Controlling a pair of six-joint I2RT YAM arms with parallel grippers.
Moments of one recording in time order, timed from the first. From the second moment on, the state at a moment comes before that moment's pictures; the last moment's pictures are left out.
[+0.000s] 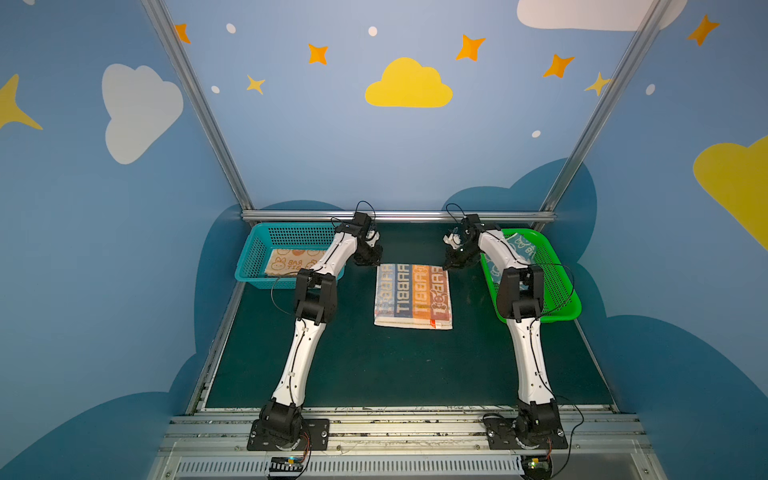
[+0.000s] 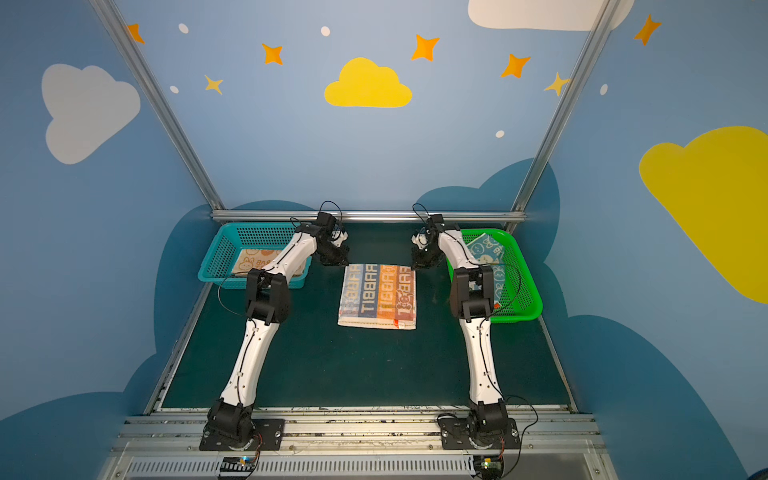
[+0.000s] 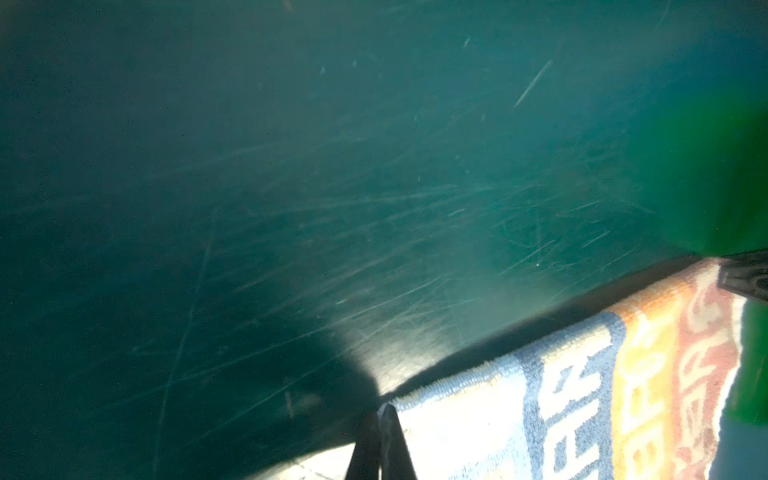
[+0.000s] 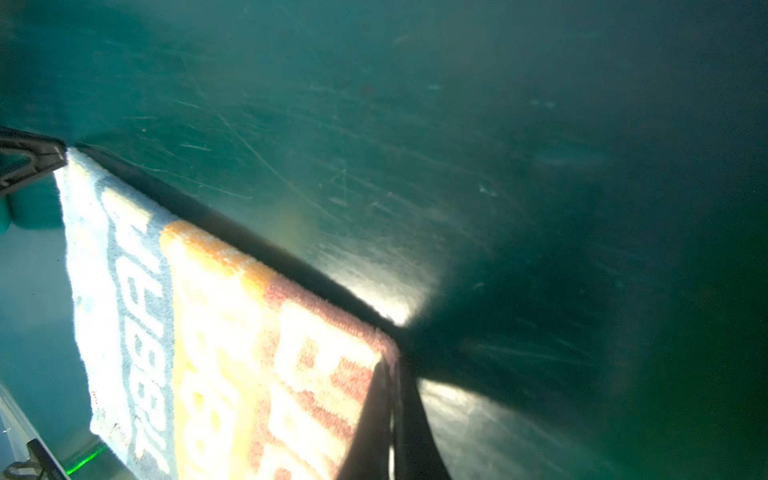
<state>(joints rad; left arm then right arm) -0.27 2.69 2.50 -1.01 0.35 -0.18 0.20 2.59 2.36 -1.10 -0.44 0.00</state>
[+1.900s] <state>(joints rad) -0.31 1.95 1.48 -0.57 0.33 -0.23 0.24 2.05 1.70 -1.10 -0.46 0.24</state>
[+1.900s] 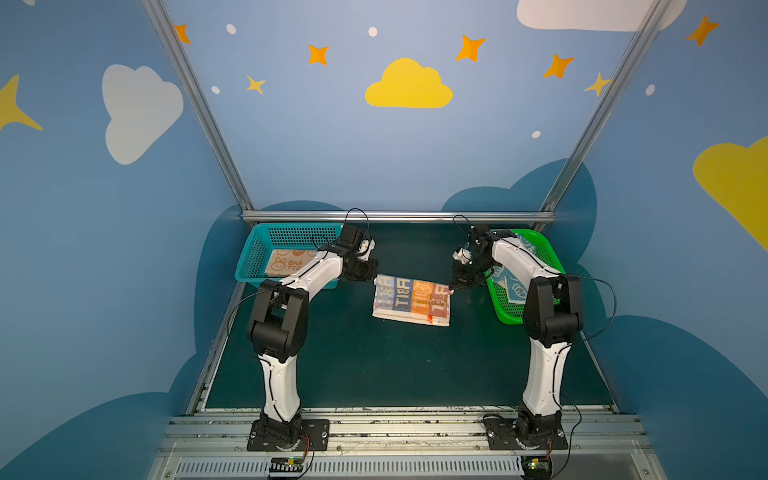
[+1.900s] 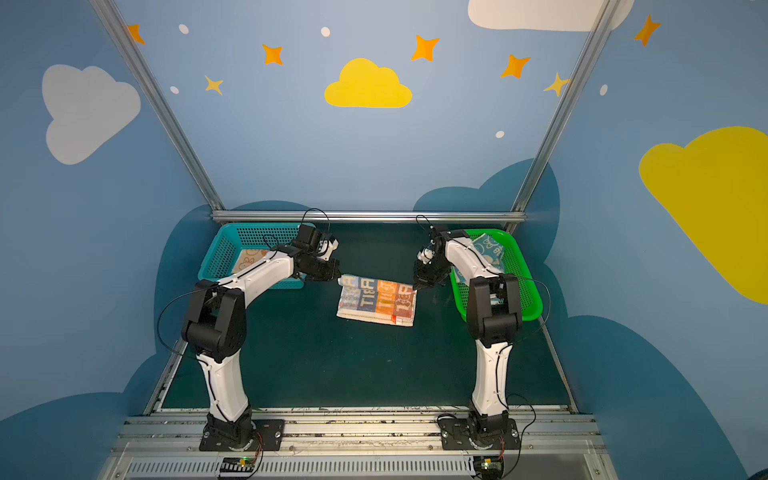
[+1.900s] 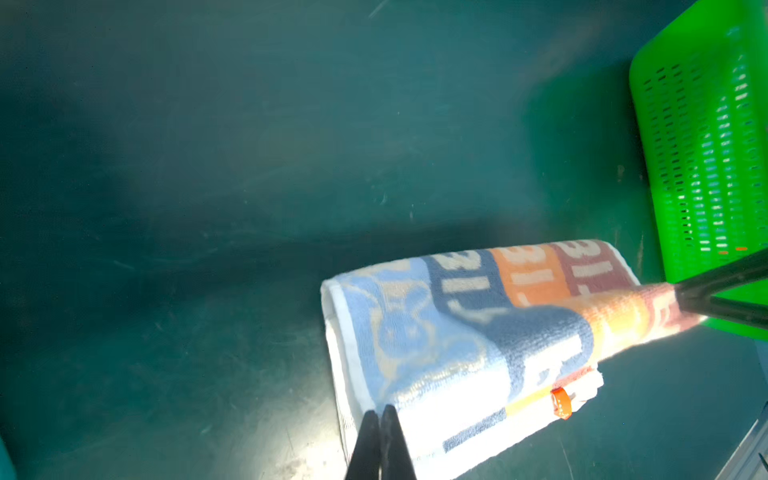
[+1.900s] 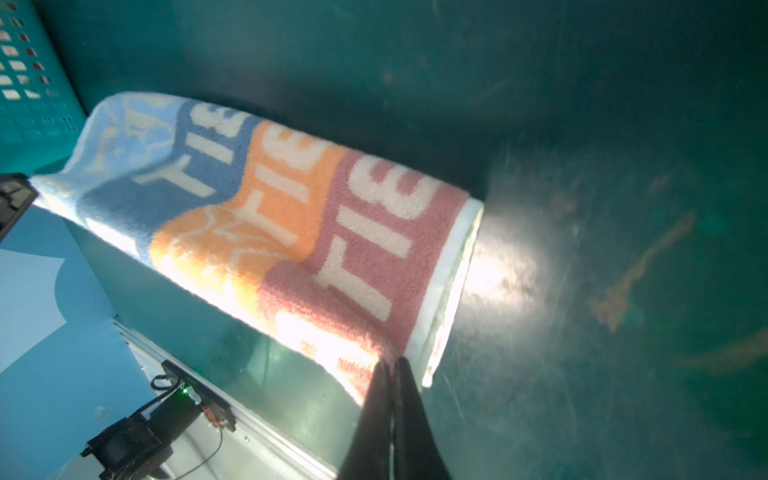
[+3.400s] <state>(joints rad) -0.38 1.81 1.09 -0.37 0.30 -0.39 0.31 1.85 1.23 -0.88 -0.46 0.35</state>
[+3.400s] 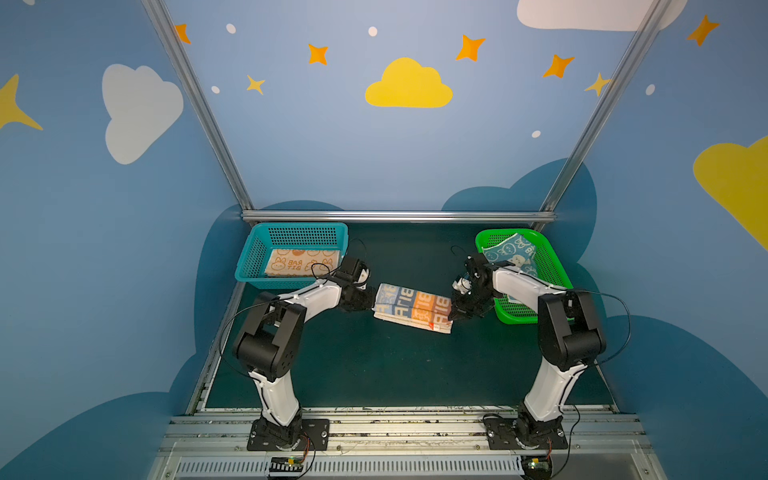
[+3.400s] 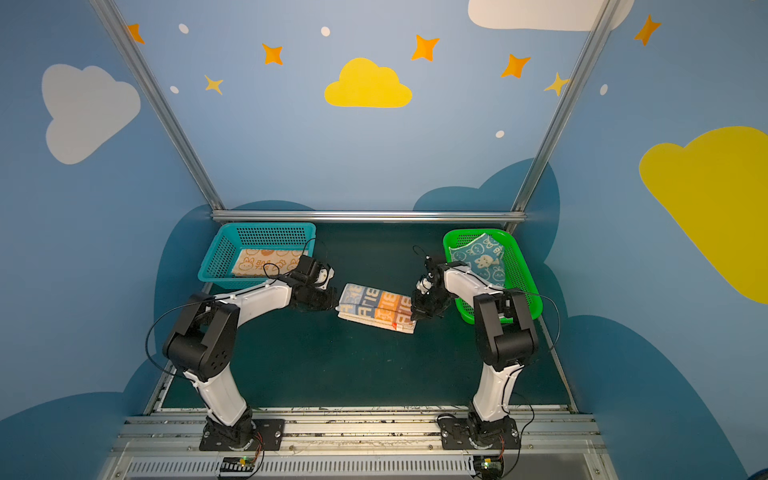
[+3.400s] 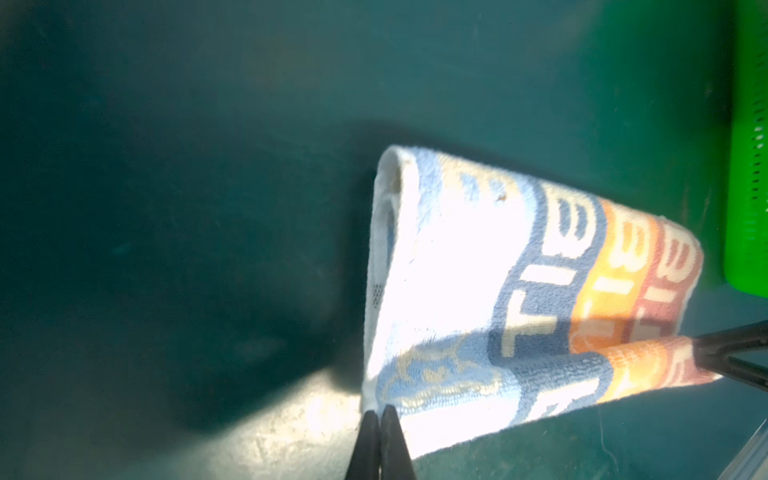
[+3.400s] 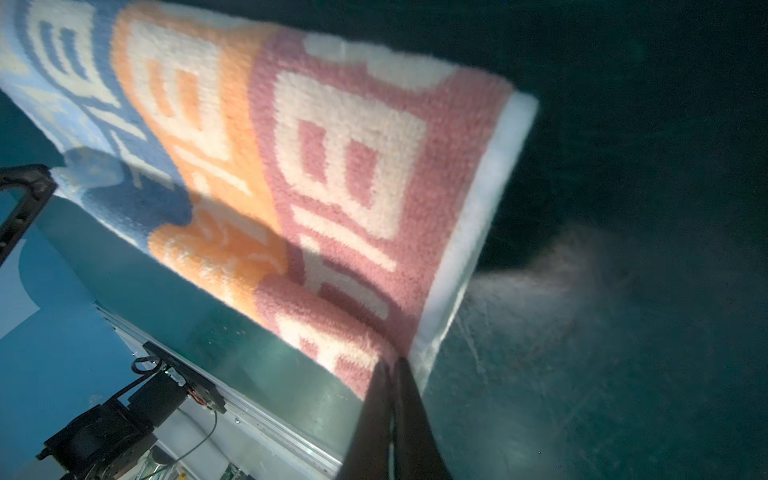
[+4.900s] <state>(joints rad) -0.47 1.86 1.02 -0.02 0.58 -0.76 0.31 1.83 1.08 -0.56 -0.71 0.65</state>
